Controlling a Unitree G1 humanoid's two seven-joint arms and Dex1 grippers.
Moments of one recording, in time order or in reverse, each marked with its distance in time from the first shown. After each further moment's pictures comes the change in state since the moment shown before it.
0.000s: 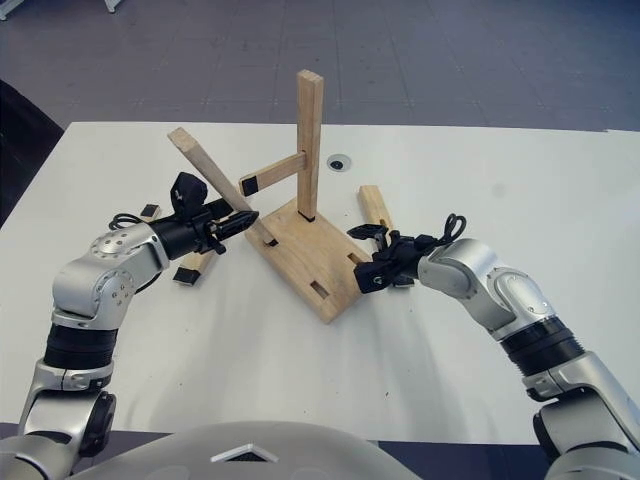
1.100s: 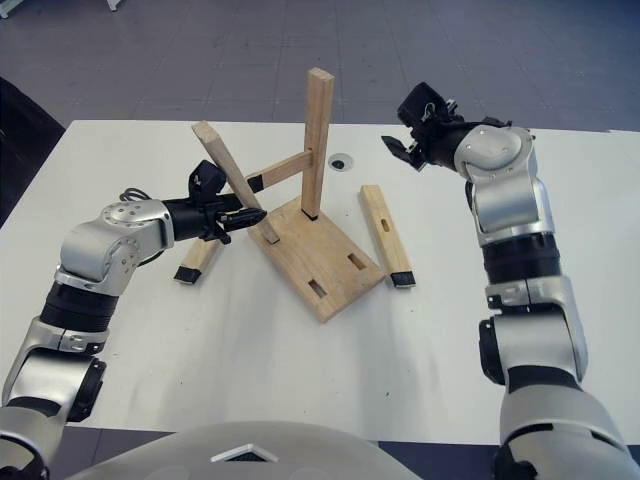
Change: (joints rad) left arm -0.192 0.081 -0.149 0.179 0.009 0.015 -0.069; right arm -0.494 0.289 -0.321 0.494 0.464 0.572 0.030
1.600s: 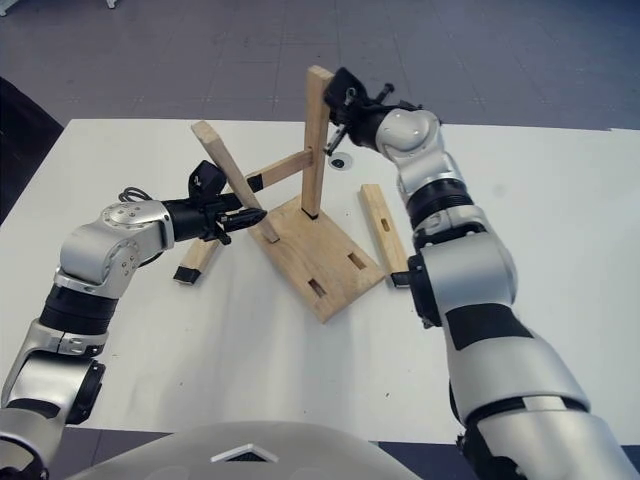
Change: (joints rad) left arm 0.020 0.013 -0.002 -0.027 0.008 -0.017 0.006; right arm -0.315 0.304 -0.013 0.658 -0.030 -0.468 -0.019
